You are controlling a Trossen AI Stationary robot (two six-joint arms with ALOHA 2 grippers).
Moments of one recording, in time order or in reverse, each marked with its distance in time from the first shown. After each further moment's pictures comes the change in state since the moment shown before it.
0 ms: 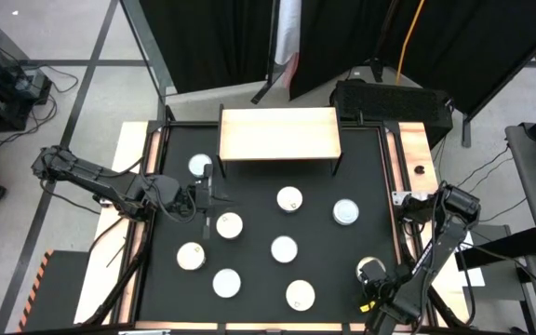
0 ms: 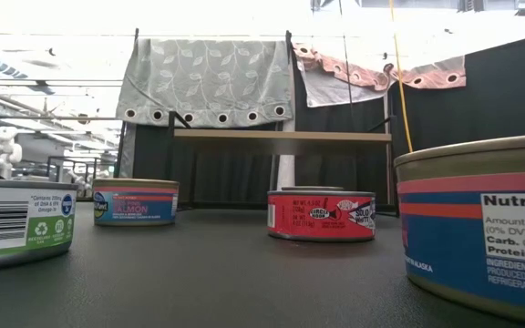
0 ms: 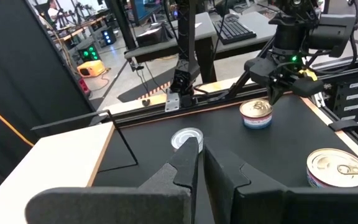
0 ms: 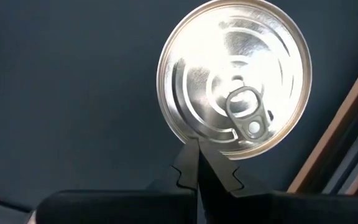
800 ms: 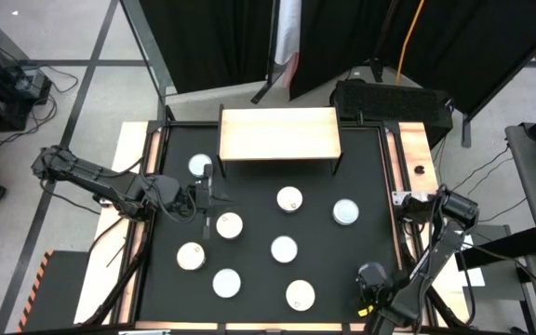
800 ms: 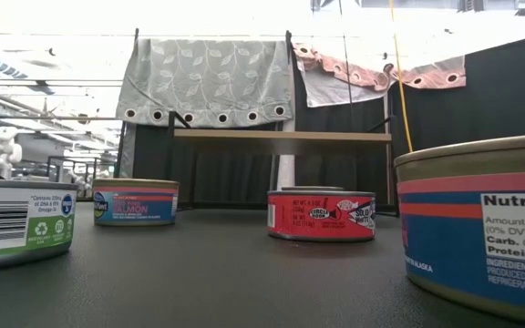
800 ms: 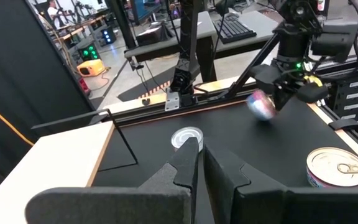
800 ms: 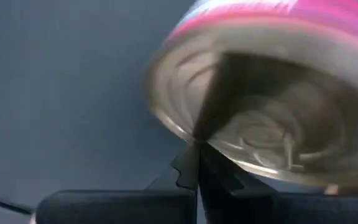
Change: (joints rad) left arm 0.000 0.000 0.000 -0.005 0.000 -0.001; right arm 0.020 0.053 -0.027 0.118 -0.003 0.037
